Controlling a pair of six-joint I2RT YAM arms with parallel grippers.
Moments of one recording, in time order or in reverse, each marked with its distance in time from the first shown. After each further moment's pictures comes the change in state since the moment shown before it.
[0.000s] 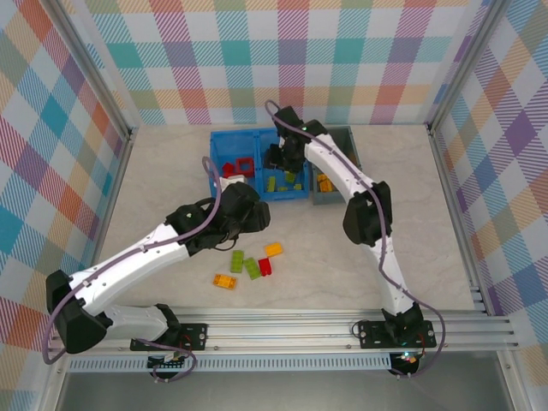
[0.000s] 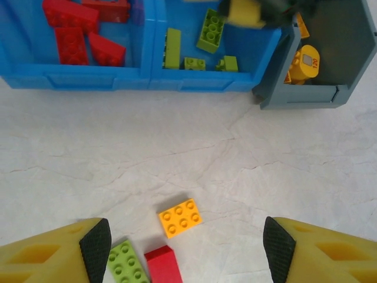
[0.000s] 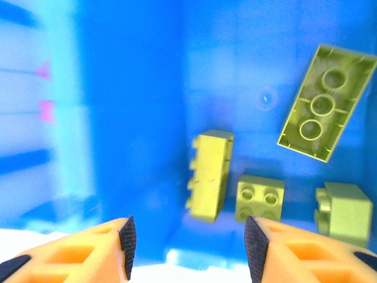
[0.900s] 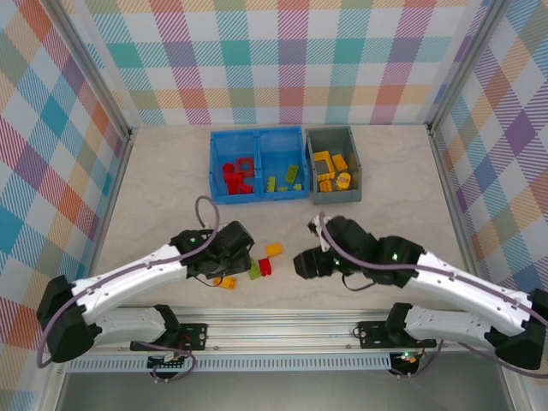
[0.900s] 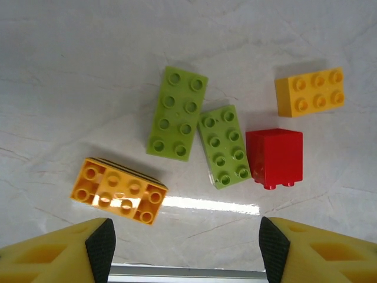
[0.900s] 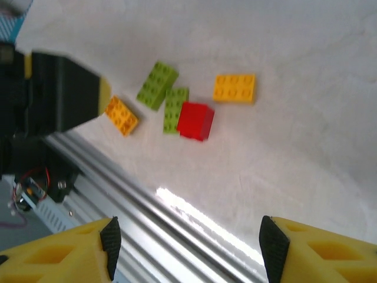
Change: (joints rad) left arm -0.070 -0.065 -0.313 -0.153 0.140 -0.293; right arm 0.520 -1.417 -1.496 0.309 0.149 0.060
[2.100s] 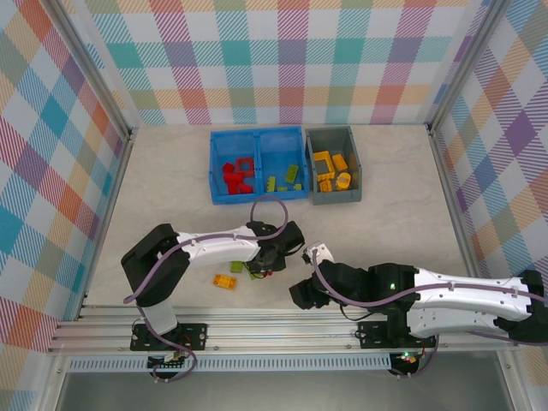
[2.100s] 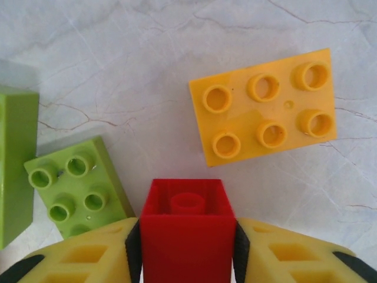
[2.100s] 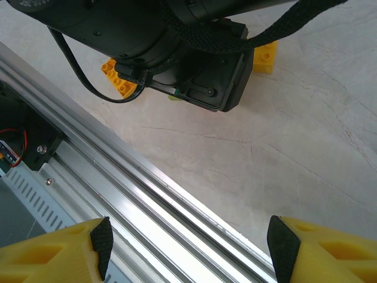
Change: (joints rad) left arm -0.071 0.583 0.241 0.158 0.003 -0.025; right arm 0.328 -0.036 -0.100 0.037 0.276 0.139
